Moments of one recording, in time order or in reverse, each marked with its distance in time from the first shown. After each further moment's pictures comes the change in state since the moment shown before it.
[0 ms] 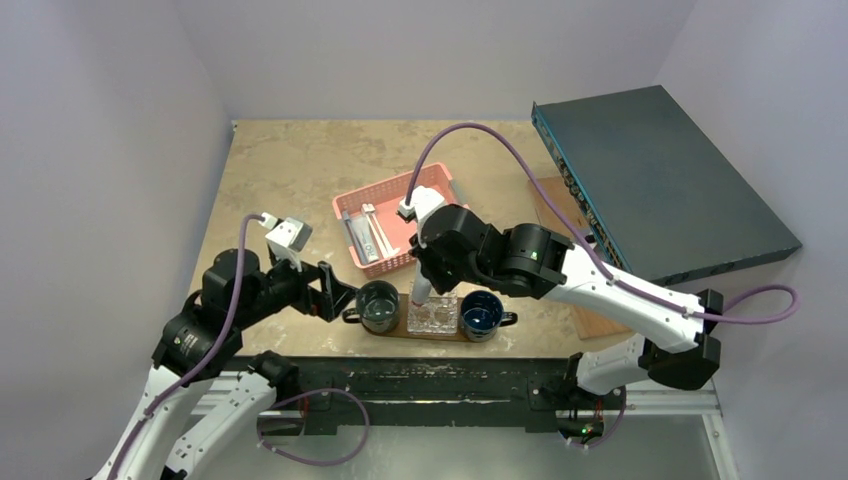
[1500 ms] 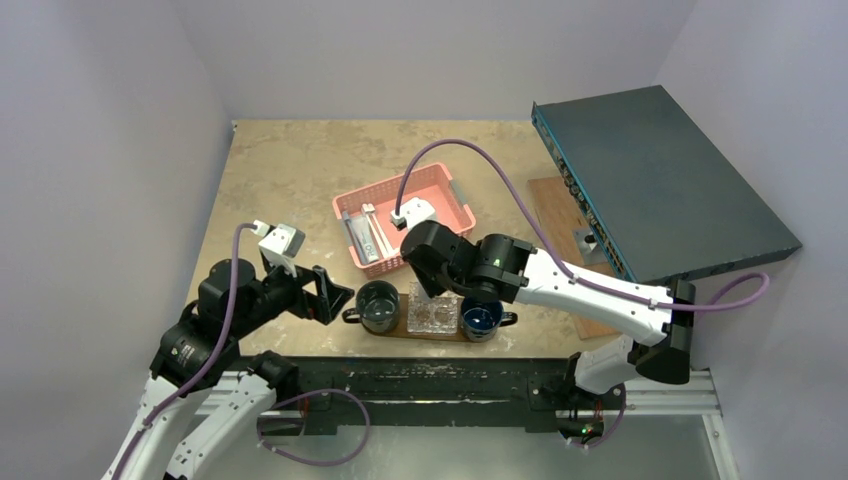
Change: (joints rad) left arm 0.000 -0.074 -0.053 -0.002 -0.076 -0.006; right arm 0.006 0.073 -0.124 0.071 0.159 0.085
